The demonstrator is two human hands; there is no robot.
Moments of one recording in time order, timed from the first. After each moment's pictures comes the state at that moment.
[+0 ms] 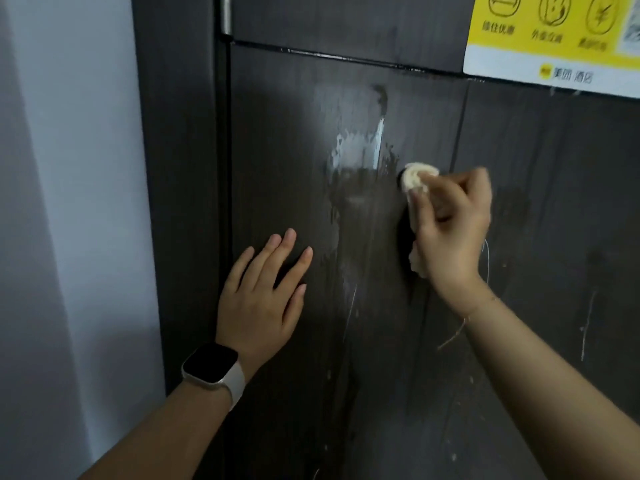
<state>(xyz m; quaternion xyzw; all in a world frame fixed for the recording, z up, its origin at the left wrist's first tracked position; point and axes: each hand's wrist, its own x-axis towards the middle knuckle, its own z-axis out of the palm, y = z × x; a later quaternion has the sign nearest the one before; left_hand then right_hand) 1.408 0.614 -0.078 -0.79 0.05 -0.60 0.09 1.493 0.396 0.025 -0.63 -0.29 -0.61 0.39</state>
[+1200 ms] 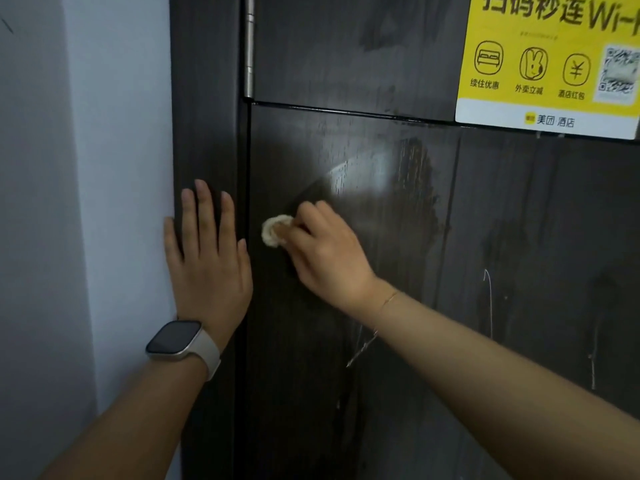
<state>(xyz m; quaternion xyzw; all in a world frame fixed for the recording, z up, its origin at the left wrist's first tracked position) 1.391 0.663 -0.011 -0.74 -0.12 -0.65 0.06 1.446 0.501 0.044 -0.59 -0.54 -0.59 0.14</state>
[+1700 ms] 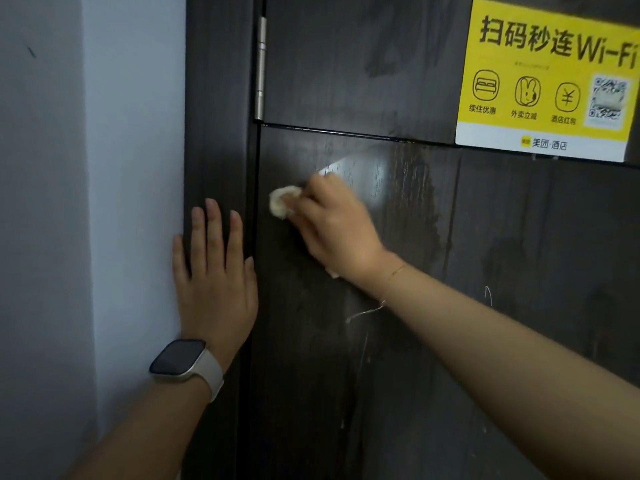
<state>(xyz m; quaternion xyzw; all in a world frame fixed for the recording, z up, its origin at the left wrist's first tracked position) 1.390 0.666 -0.011 -0.74 -0.11 -0.66 0.06 1.447 0.505 0.096 -0.57 -0.52 -0.62 0.14</state>
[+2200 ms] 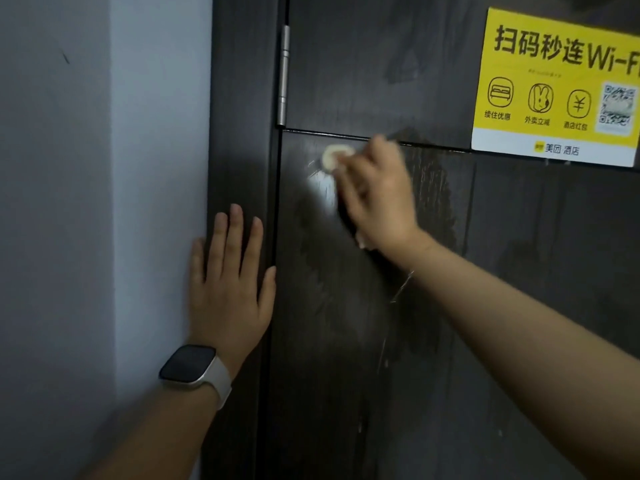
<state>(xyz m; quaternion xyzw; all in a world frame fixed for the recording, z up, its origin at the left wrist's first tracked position) 1.382 0.680 -0.012 -0.75 -0.06 -0.65 0.08 1.459 0.499 0.127 -0.57 -0.43 -0.66 0.23</state>
